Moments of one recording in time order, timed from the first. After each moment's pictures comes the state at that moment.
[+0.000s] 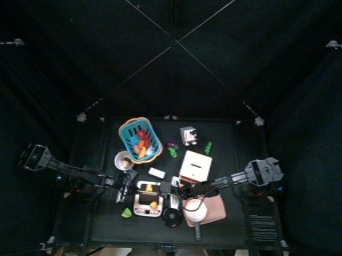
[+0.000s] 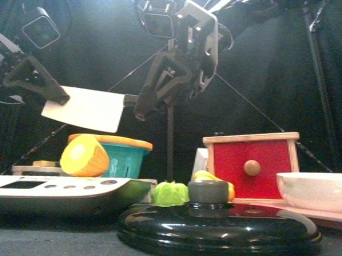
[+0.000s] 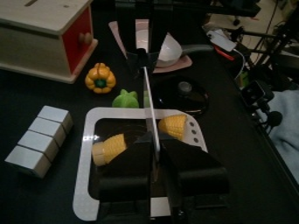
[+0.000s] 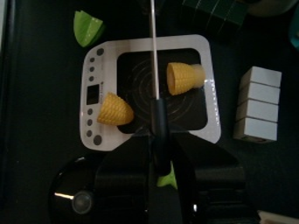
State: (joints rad) left arm -0.22 -0.47 1.25 -0.16 -0.46 0.00; right arm 0.15 0.13 0.37 -0.59 0.23 0.80
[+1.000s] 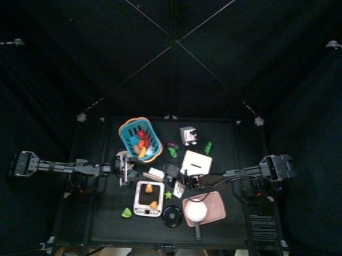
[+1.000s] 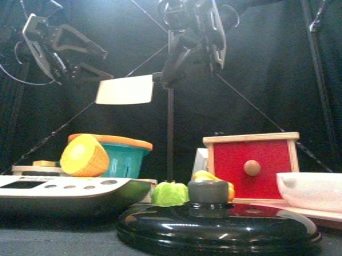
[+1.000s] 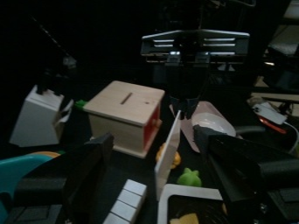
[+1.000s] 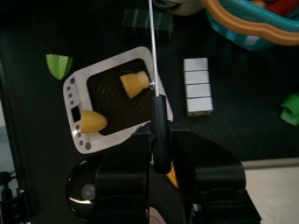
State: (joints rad) left arm 0.09 -0.66 1.18 -0.01 -0.50 0.02; right arm 0.07 -0.06 0.35 -0.40 0.51 0.81
